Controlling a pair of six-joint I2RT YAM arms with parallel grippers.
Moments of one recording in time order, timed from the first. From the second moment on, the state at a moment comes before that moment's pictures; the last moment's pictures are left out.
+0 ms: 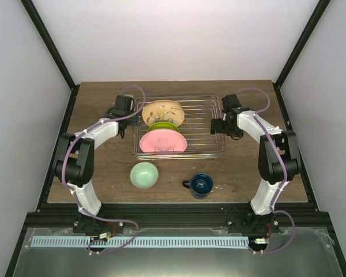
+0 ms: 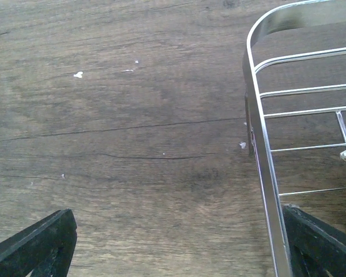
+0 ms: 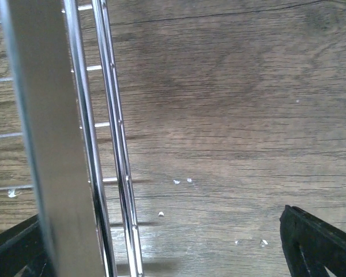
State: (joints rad) left arm -0.26 1.80 1.17 -0.18 -0.26 -0.09; right arm 0.21 1.80 1.28 -0.69 0.02 0.29
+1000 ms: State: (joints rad) left arm -0.19 1.88 1.27 -0.16 -0.25 -0.02; right arm 0.25 1.80 1.28 -0.64 -0.02 0.28
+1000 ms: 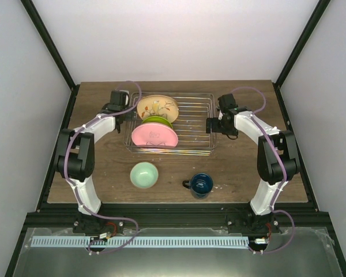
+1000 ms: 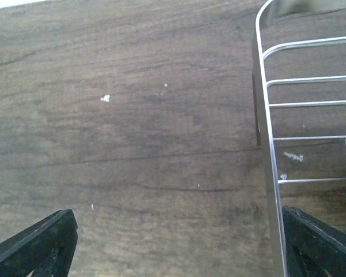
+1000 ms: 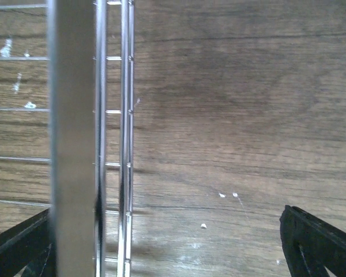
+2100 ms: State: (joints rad) left arm -0.16 1.67 1.29 -0.37 -0.35 -0.08; right arm 0.26 1.61 1.16 -0.40 -0.15 0.22
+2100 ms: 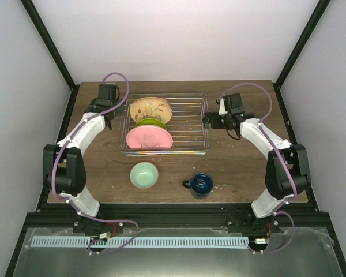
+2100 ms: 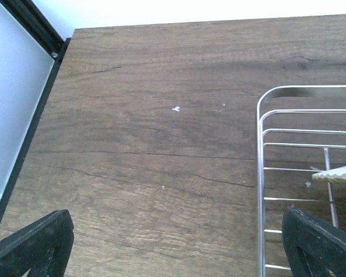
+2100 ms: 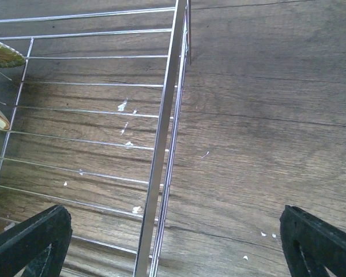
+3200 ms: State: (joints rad) left arm -0.74 1.10 1.02 -0.63 -0.22 -0.27; right arm 0.26 1.58 1.16 -0.45 -0.07 0.26
